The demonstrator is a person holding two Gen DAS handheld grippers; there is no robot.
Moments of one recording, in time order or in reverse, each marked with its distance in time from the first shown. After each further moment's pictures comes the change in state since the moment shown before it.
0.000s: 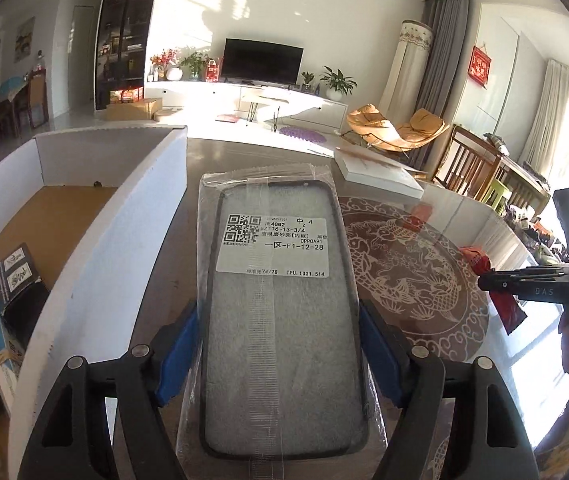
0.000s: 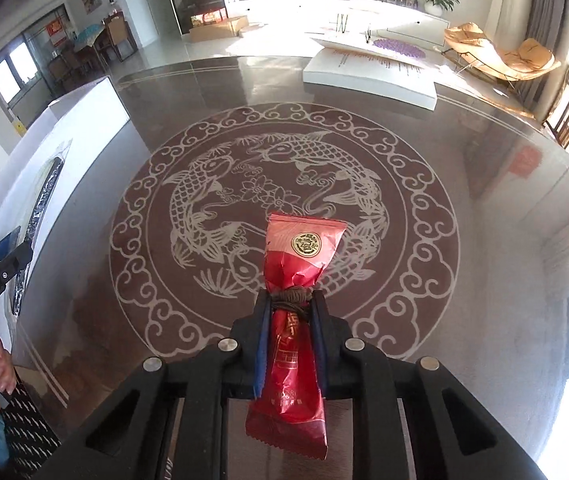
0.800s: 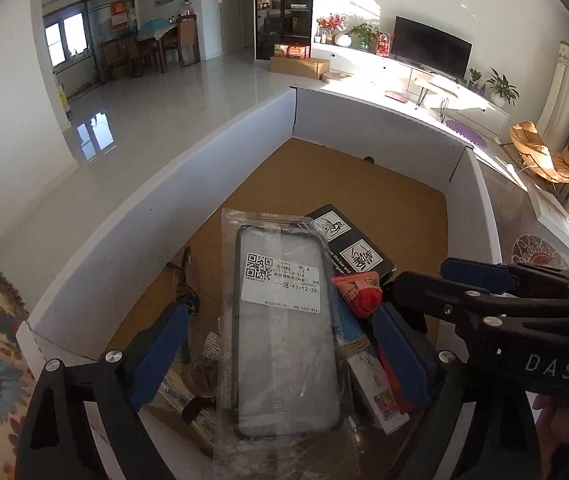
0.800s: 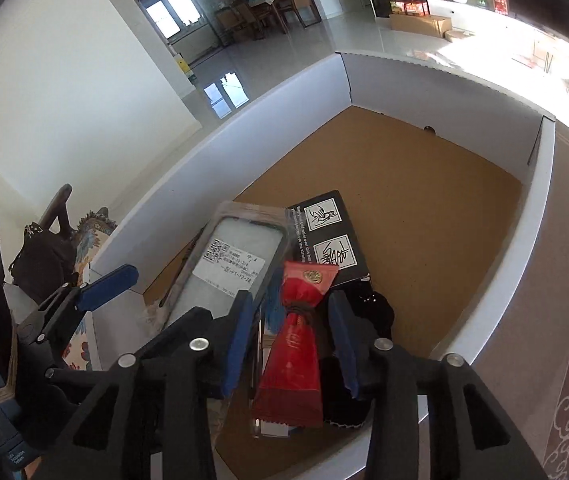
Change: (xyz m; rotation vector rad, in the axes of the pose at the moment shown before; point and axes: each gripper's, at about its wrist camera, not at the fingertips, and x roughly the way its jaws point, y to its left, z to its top) left arm -0.055 0.208 0.005 -0.261 0.160 0.522; right arm 0.088 0.406 0.079 -0.314 0.072 0.448
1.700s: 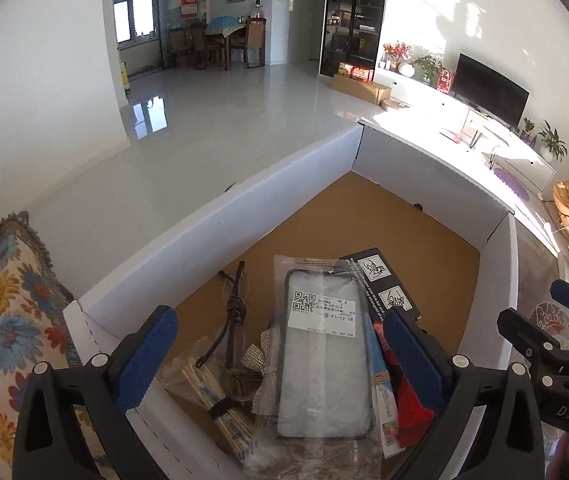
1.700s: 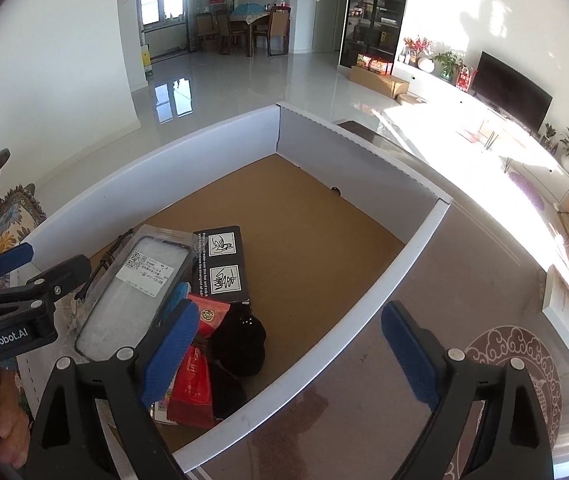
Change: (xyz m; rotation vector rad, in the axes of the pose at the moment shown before) left arm -0.030 0.017 0.010 -0.189 -0.060 0.142; right arm -0.055 -0.001 0.010 -0.210 -0.102 -0.328
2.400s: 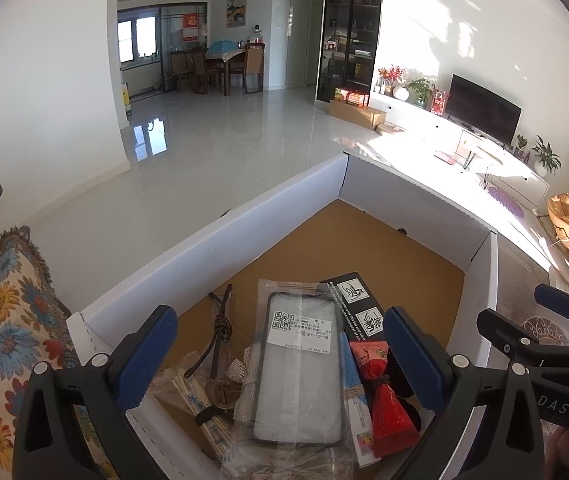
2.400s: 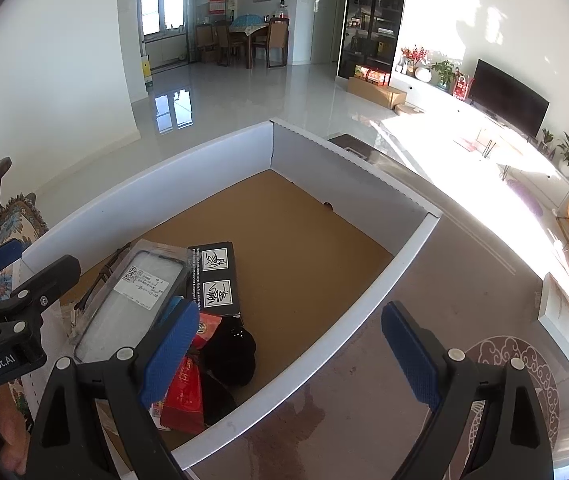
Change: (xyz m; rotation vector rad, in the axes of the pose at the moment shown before) left arm -0.029 -0.006 0.002 -0.022 -0.081 -0.004; right arm -0.005 -0.012 0.002 0.014 -0.032 0.005
